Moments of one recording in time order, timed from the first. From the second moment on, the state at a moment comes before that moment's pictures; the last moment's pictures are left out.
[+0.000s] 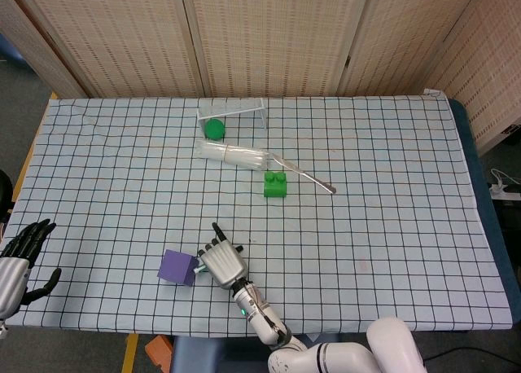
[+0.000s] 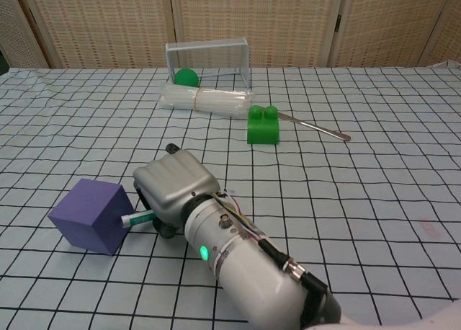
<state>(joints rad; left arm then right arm) -0.11 -1.06 -0.01 -1.53 1.59 1.51 -0.19 0.89 -2.27 0.29 -1.17 -1.07 0.99 -0.94</state>
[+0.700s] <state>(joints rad) -0.11 -1.06 -0.01 -1.53 1.59 1.51 -0.17 0.85 -2.15 0.18 -1.27 -1.07 1.16 -0.91</state>
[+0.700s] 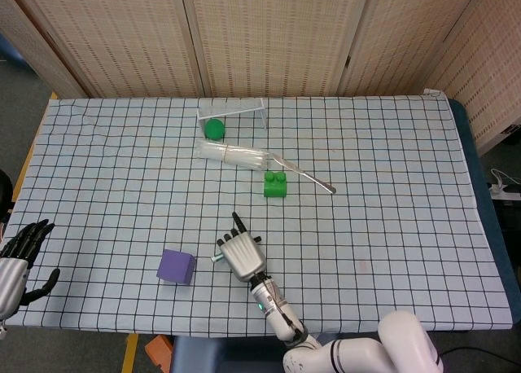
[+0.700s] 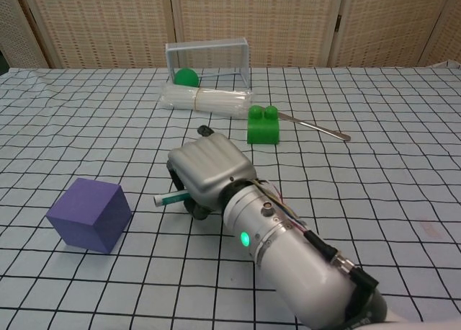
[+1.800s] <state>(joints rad) -0.12 -1.08 -0.01 -1.54 1.57 1.50 -0.11 0.44 -1.64 -0.11 -1.62 -1.20 1.31 -0.68</state>
